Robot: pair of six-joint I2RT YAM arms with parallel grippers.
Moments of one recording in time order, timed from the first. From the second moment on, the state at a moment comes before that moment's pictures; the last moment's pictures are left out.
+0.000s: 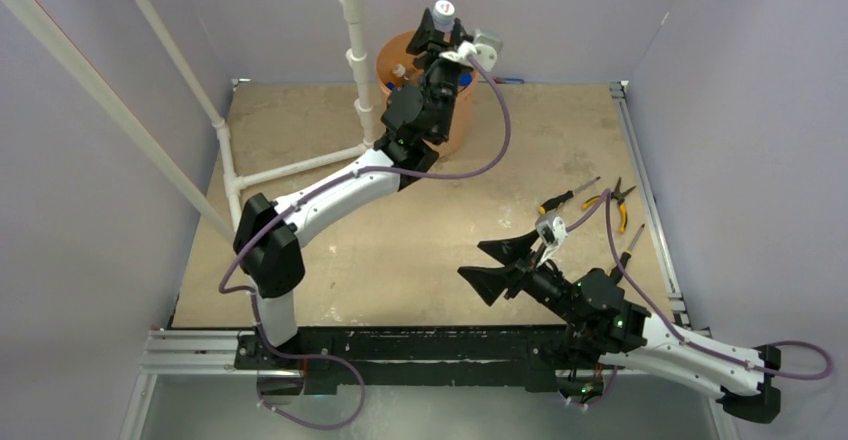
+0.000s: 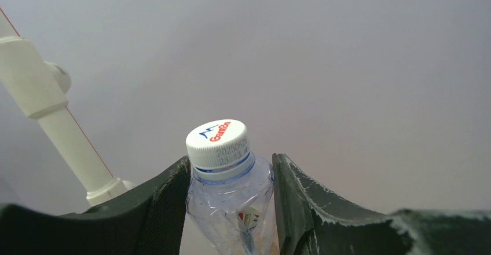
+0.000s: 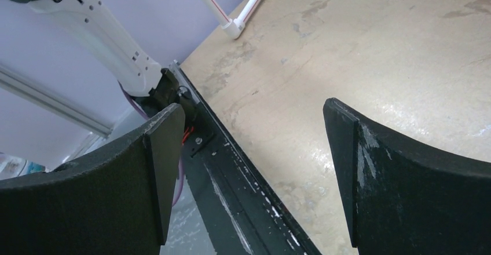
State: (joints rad) left arm -0.87 1.83 1.67 0.79 -0.57 0.86; right arm 1.19 0.26 0.28 0.12 0.27 0.49
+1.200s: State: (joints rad) left arm -0.63 2.37 2.21 0.52 -0.51 0.63; right arm 1.19 0.34 0.27 0.12 0.26 0.49
